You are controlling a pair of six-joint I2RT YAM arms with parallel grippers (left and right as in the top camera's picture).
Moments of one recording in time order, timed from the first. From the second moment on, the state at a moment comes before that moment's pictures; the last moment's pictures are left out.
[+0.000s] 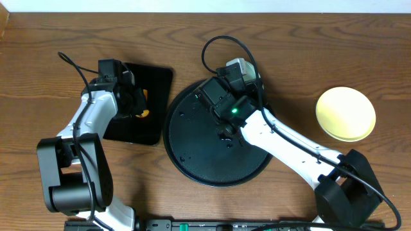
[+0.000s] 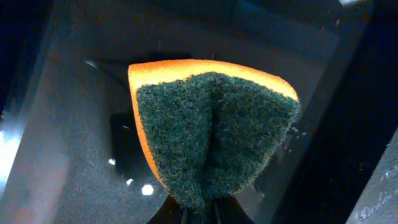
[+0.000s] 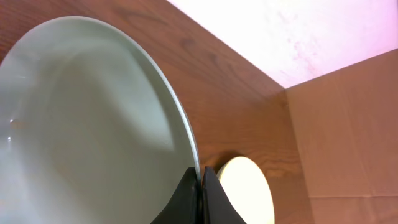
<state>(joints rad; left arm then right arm) 0.10 1.78 1.09 -0.59 0.18 -0.20 0.78 1.78 1.33 -0.67 1.08 0.22</state>
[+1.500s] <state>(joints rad) 0.10 1.78 0.95 -0.37 0.13 -0.04 0.39 1.58 1.33 -0.83 0.87 0.42</state>
